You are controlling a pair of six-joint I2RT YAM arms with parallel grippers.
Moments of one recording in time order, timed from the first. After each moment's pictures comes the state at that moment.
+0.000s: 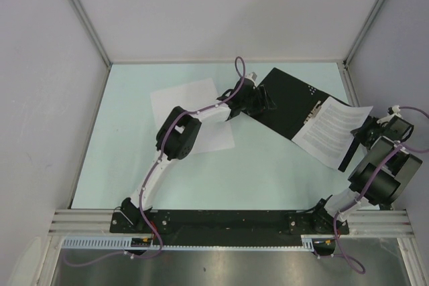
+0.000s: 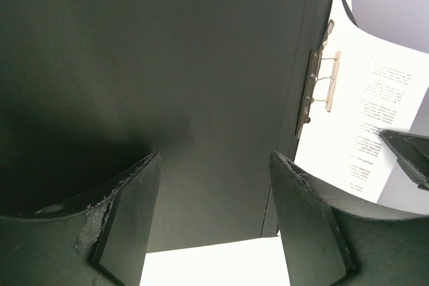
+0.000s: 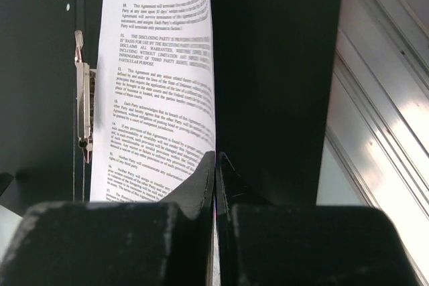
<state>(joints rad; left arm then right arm) -0.71 2.49 1.93 0.03 0.24 -0.86 -0.74 1.58 0.79 0.05 -0.48 0.23</state>
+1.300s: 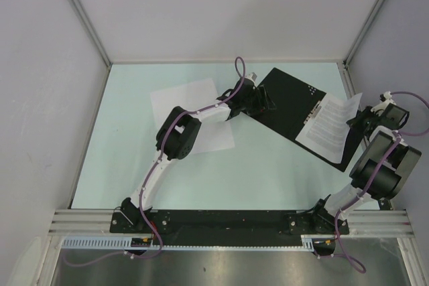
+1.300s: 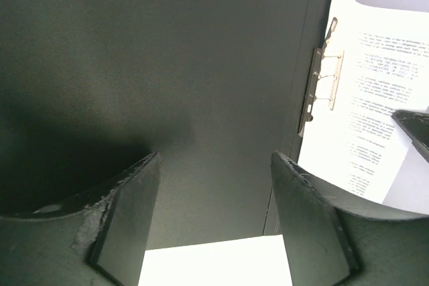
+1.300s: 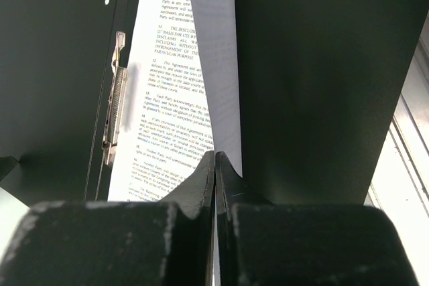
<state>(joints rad) -0.71 2.49 1.94 0.02 0.24 -0.86 -0.64 1.63 0.91 0.00 -0.50 0.15</state>
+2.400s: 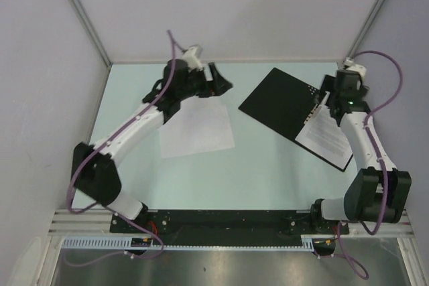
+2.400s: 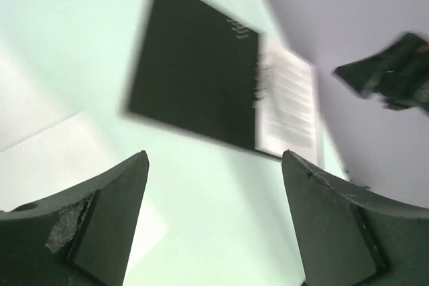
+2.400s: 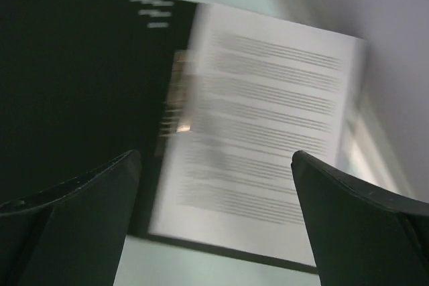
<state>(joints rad) -0.54 1.59 1.38 -0.09 0.27 -0.57 -0.14 1.36 1.12 -0.42 0.35 0.17</state>
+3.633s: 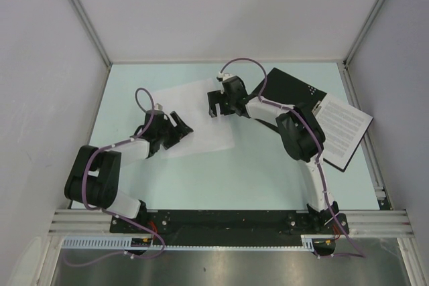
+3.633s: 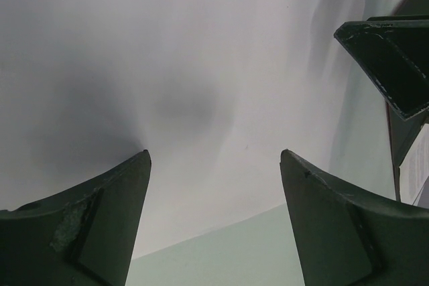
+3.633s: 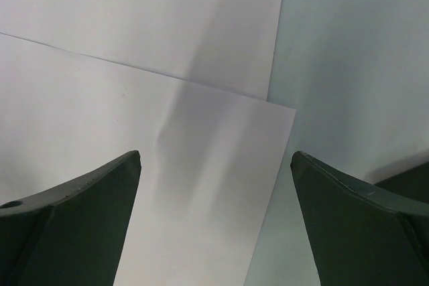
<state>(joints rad) -0.23 1.49 0.59 0.15 0.16 -0.81 0.60 2.22 1.62 -0.13 -0.06 0.29</state>
